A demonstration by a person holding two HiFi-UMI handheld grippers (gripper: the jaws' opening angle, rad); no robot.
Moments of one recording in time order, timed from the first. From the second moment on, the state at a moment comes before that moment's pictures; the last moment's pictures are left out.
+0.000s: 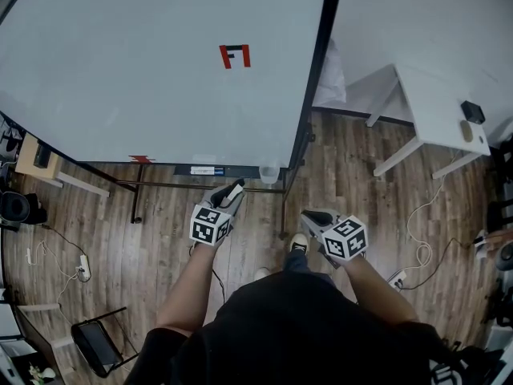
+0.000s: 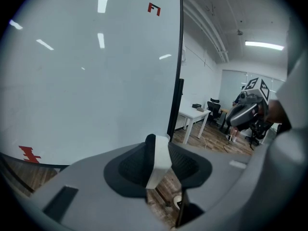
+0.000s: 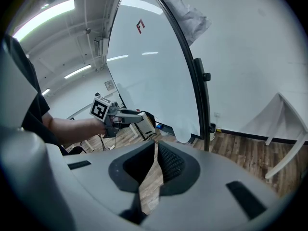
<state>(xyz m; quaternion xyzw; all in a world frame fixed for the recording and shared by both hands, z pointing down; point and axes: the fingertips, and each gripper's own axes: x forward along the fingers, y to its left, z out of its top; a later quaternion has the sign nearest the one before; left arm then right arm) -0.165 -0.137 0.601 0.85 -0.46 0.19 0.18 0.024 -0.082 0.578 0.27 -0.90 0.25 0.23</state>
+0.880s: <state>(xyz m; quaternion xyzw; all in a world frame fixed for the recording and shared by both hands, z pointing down) -0.156 -0.133 0.590 0.85 -0.46 0.19 0.17 0.034 -0.073 0.579 0.27 -0.90 0.25 0.23</state>
